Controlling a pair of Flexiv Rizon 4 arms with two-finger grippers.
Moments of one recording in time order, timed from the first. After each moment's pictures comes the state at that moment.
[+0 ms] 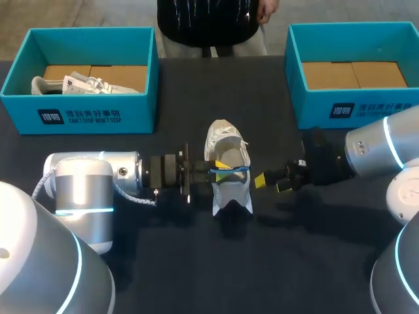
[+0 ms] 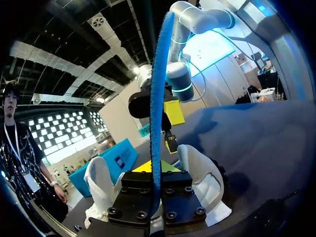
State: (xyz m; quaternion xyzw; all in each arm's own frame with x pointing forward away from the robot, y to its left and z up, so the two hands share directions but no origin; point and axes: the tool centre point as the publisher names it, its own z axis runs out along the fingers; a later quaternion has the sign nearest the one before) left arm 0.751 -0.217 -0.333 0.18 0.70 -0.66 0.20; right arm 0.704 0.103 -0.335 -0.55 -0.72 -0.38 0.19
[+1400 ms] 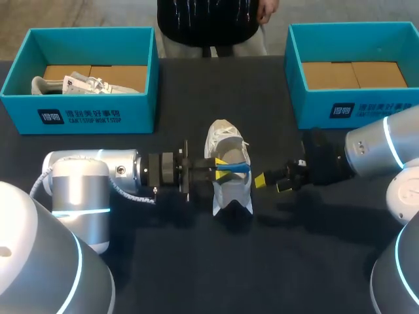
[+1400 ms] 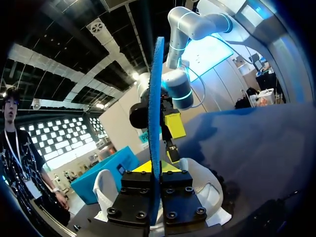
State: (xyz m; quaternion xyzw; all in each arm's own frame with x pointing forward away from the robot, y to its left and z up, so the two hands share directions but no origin) left arm 0.745 -0.217 -0.316 0.19 0.69 -0.67 0.20; right arm 0.704 0.103 -0.335 -0.55 -0.72 -0.38 0.19
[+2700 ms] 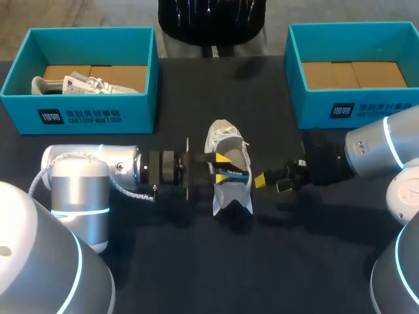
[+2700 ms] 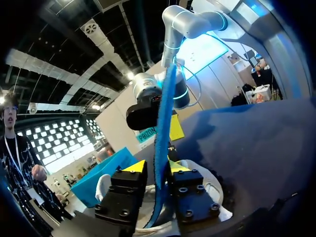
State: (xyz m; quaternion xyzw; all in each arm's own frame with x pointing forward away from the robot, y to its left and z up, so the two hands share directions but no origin) left arm 0.742 -0.218 -0.311 0.21 0.69 -0.66 0.20; right arm 0.704 0.103 -0.335 -0.55 -0.72 -0.38 0.19
